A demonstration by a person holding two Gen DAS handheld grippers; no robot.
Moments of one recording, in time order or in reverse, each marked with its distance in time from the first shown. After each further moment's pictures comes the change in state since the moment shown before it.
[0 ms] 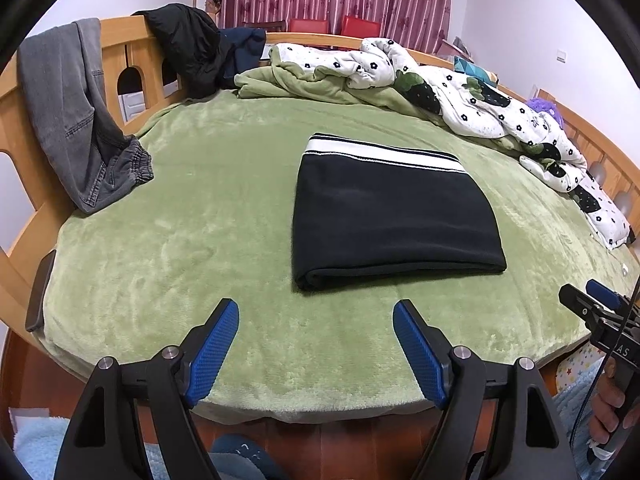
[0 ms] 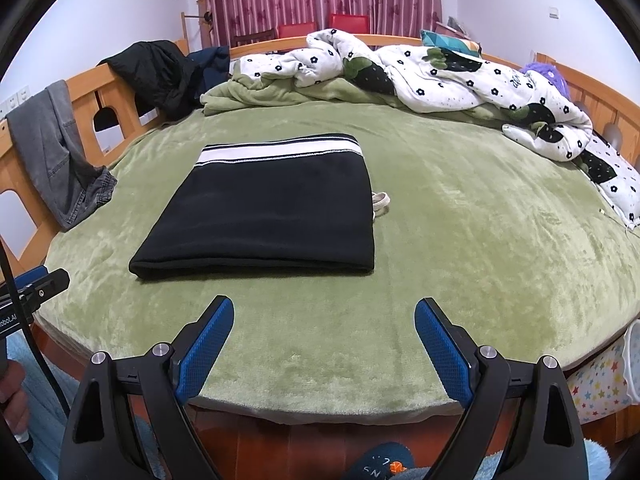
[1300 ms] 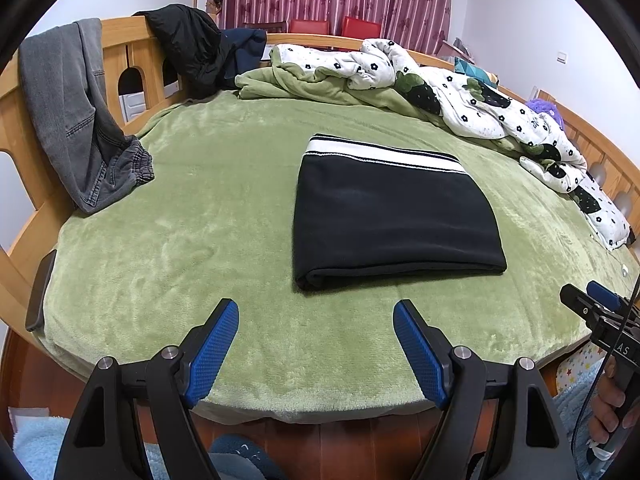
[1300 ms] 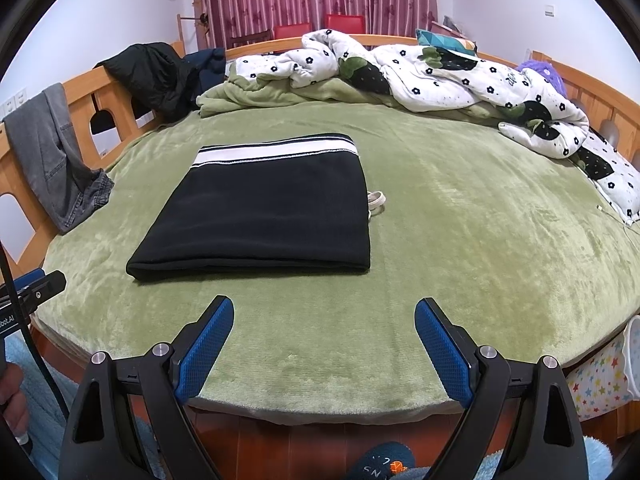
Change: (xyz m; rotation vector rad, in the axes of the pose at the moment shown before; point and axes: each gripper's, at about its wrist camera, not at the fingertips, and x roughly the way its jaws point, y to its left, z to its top) left arm 0.000 -0.001 -0.002 -0.002 0.001 0.006; right arm 0.001 0.003 -0.002 0.022 -0.005 -0.009
